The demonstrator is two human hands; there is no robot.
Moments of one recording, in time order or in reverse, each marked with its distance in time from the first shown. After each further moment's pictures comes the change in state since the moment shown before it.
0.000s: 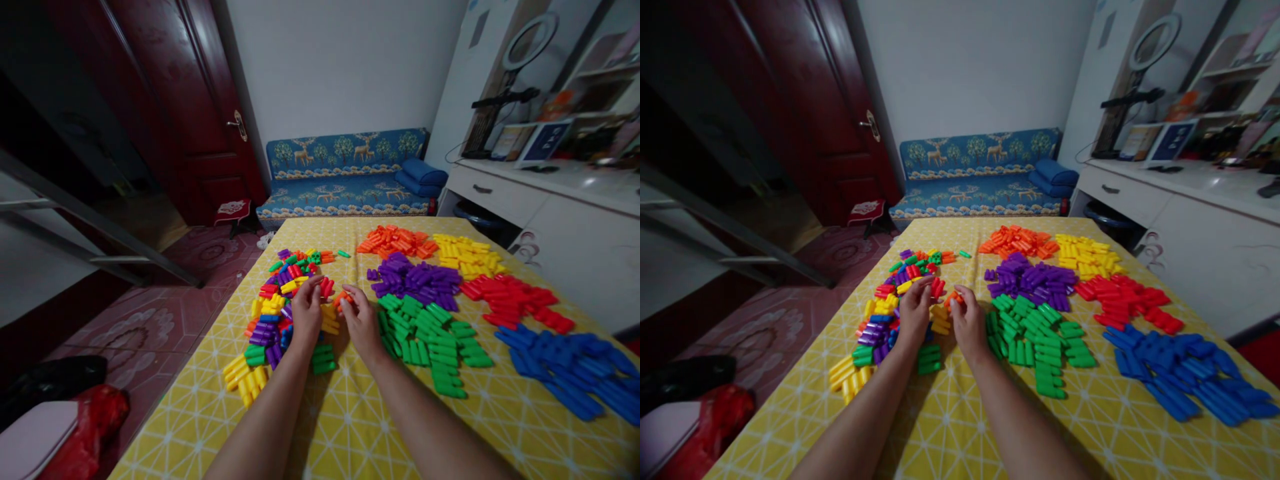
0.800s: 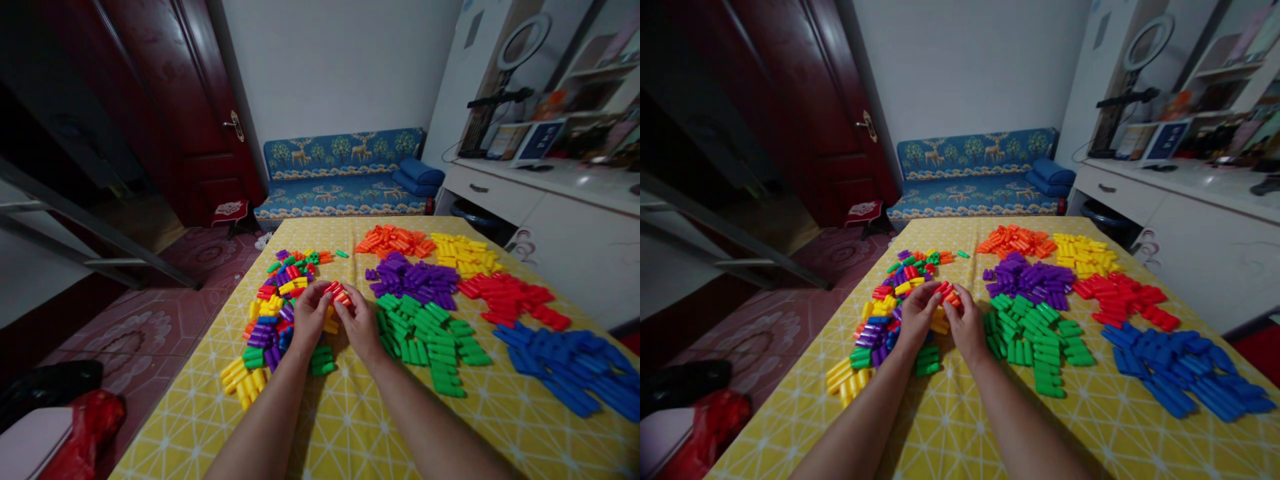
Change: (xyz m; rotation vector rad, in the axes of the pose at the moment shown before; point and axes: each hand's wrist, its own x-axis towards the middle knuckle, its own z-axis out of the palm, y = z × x) left_hand -0.004 -0.001 0.005 -0.156 -0.077 -0.027; right_hand 0.000 0.001 0.000 0.051 -0.029 -0.020
